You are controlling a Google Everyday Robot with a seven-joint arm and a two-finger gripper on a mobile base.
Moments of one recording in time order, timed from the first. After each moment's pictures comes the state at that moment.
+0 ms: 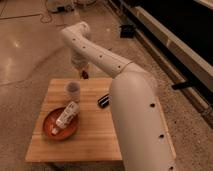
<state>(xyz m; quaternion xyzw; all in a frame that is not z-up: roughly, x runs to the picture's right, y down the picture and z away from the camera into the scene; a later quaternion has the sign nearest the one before) -0.132 -0.086 0.815 -0.08 -0.28 -0.89 0.35</state>
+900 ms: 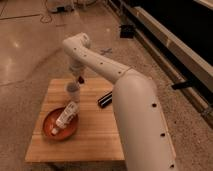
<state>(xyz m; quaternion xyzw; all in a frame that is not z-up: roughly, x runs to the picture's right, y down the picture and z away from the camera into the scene) -0.183 -0.053 0.859 0.01 -0.30 -0.90 0.32</state>
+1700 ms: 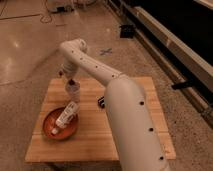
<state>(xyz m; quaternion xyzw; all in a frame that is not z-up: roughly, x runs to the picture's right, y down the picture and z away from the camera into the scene) -0.232 -0.053 0.868 0.08 -0.32 -0.90 0.29</state>
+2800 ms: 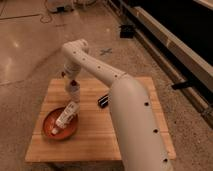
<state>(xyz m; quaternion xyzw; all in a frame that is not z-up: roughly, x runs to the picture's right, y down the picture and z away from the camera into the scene) -0.230 -0.052 0.868 0.08 -0.32 -0.90 0.30</state>
